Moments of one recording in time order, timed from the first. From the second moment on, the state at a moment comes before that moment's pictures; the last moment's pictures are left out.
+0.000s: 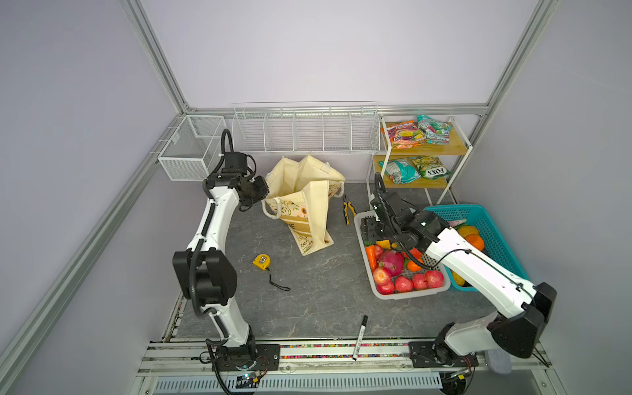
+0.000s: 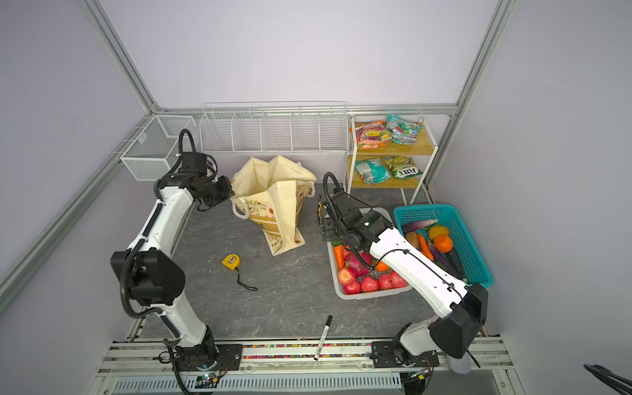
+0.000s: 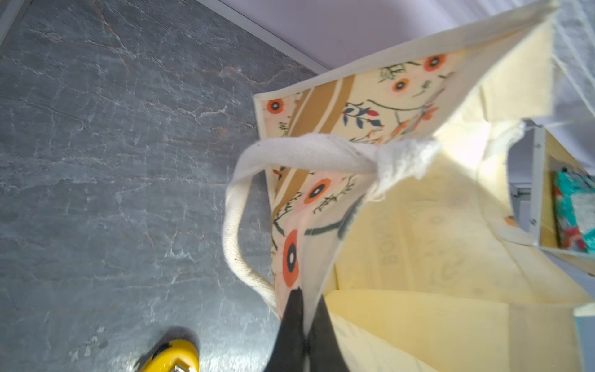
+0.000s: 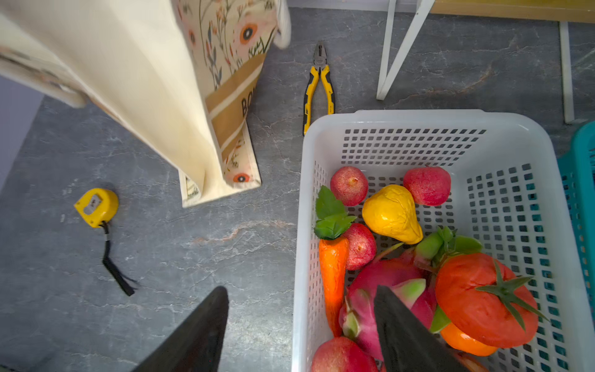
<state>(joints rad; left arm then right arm) -0.05 1.73 1.76 -0.93 0.27 -0.43 0.74 1.42 1.46 -0.91 0.24 0.50</state>
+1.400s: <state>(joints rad) -0.09 1.25 1.27 -0.97 0.41 -0.26 0.56 2.19 2.22 -0.89 -0.29 0.63</state>
